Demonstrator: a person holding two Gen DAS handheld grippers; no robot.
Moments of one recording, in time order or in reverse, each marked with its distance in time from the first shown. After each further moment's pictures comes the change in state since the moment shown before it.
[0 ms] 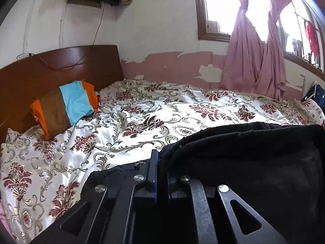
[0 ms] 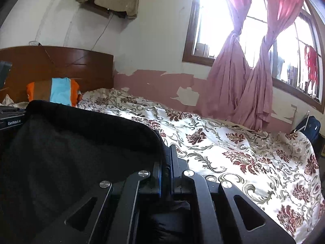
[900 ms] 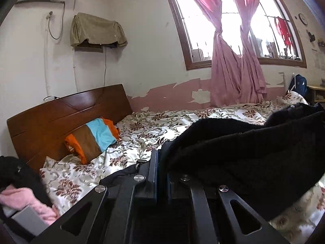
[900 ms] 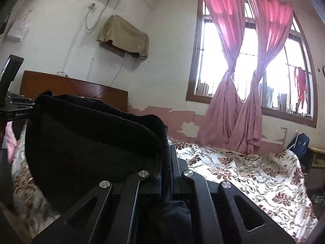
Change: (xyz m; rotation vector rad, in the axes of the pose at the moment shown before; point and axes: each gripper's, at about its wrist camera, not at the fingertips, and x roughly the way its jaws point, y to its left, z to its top) left arm -0.281 -0.004 -0.028 0.163 -0.208 0.054; right arm -0.260 -0.039 -0.002 0.000 -0.236 0.068
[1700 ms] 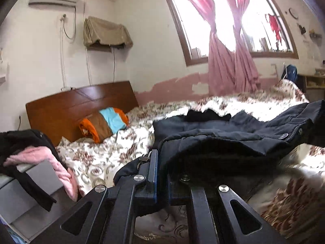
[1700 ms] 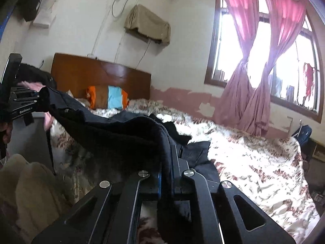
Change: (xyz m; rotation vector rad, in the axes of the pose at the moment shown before) left arm -0.171 0.018 -0.150 0.019 -0.036 0.025; right arm -0.207 0.037 -0.079 -0.059 0.089 0.113
